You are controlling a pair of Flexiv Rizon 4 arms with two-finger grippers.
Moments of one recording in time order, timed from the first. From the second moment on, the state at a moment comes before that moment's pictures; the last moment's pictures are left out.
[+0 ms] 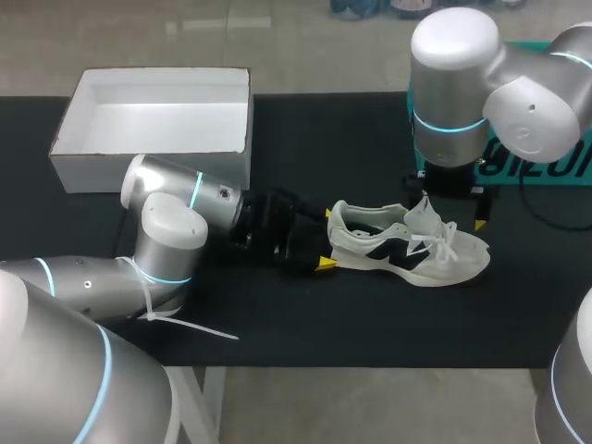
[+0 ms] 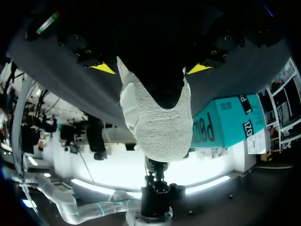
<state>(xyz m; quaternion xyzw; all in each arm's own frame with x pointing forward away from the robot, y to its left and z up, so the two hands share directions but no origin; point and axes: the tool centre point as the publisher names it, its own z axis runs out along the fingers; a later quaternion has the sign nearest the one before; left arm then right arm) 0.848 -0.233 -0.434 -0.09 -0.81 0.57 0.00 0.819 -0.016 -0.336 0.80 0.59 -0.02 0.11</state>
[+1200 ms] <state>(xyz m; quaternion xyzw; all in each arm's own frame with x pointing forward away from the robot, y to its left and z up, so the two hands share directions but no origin) 0.848 -0.233 -0.435 -0.09 -0.81 0.58 0.01 0.818 0.005 -0.320 0.79 0.59 -0.02 0.14</state>
